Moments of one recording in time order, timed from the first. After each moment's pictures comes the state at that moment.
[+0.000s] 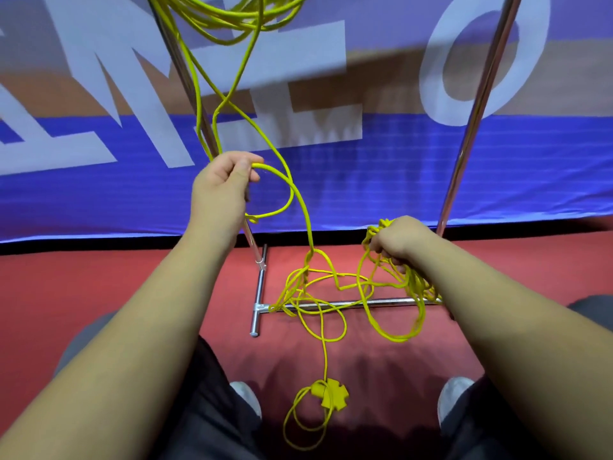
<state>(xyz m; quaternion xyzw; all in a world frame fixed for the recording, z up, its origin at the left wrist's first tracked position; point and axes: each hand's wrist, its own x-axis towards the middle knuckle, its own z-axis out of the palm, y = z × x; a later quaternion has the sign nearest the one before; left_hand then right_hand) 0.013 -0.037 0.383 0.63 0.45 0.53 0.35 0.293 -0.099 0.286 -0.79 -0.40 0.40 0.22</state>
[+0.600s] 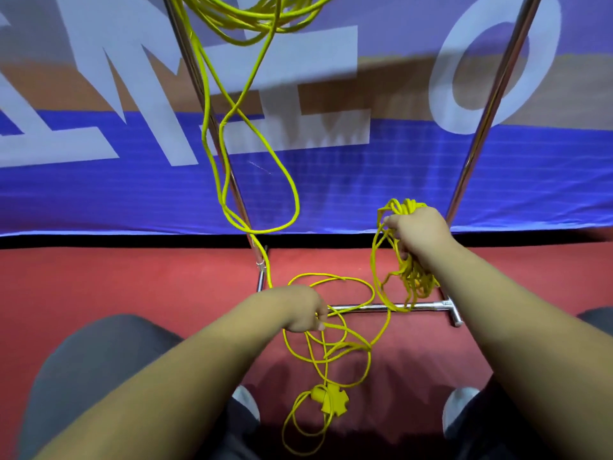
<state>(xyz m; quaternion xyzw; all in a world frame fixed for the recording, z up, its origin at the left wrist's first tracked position) 0.041 -0.077 0.243 0.88 0.34 -0.30 0.16 0.300 -0.090 0.286 -0.79 -0.36 0.31 0.40</state>
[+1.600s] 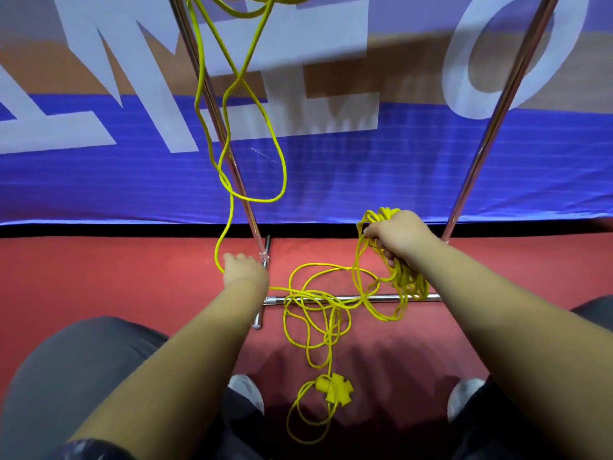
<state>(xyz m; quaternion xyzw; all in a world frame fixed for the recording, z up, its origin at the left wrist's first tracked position) -0.026 -0.018 0.210 0.73 0.57 -0.35 -0.12 0.265 -0.078 0.263 -0.75 -0.38 0.41 0.34</state>
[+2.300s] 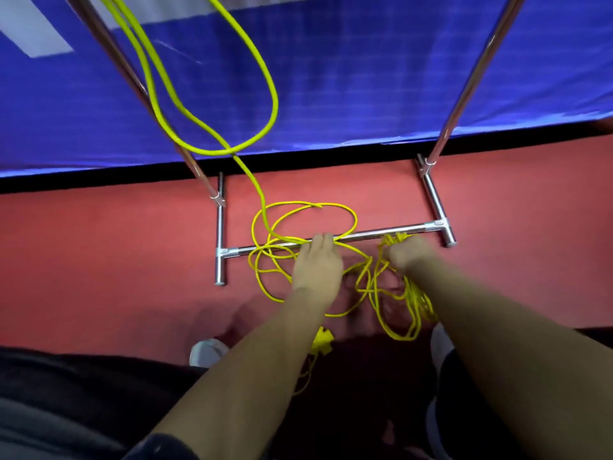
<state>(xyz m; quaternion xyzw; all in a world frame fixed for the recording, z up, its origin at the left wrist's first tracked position) 0.119 -0.088 0.045 0.90 0.41 -0.12 -0.02 0.307 -0.129 0.065 -0.86 -0.25 0.41 0.17</state>
